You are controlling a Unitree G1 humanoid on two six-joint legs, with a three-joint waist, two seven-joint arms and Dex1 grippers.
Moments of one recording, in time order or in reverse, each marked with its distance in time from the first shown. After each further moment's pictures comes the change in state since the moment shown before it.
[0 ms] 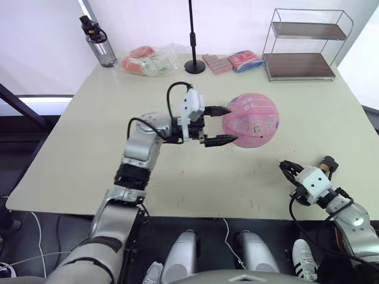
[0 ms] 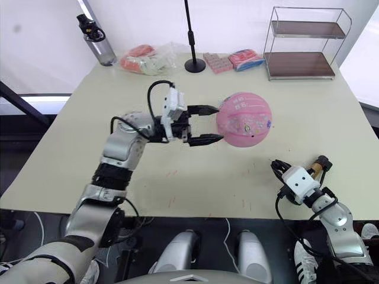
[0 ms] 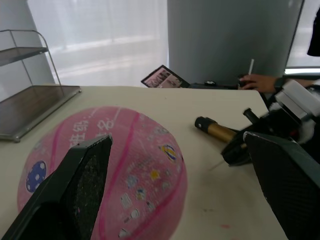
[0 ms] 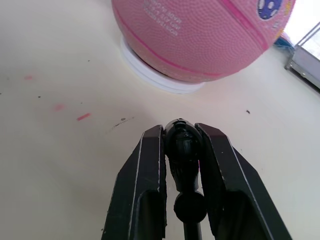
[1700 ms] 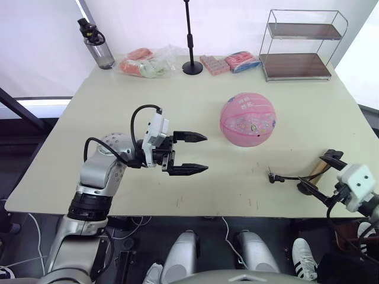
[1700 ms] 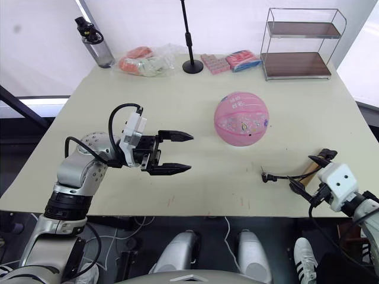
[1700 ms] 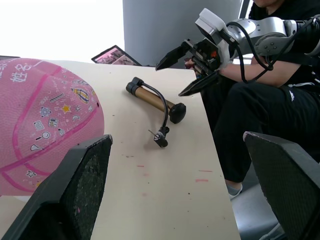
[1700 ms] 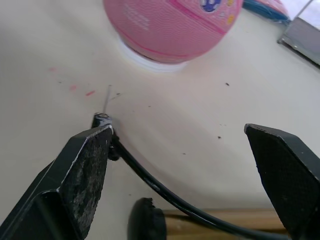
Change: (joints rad) left arm 0.283 0.248 0.077 -0.291 -0.215 0.131 -0.128; right arm 0.212 -0.151 -0.276 -0.292 0.307 0.302 0.181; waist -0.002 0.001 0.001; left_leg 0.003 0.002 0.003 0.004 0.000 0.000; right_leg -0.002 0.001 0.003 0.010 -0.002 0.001
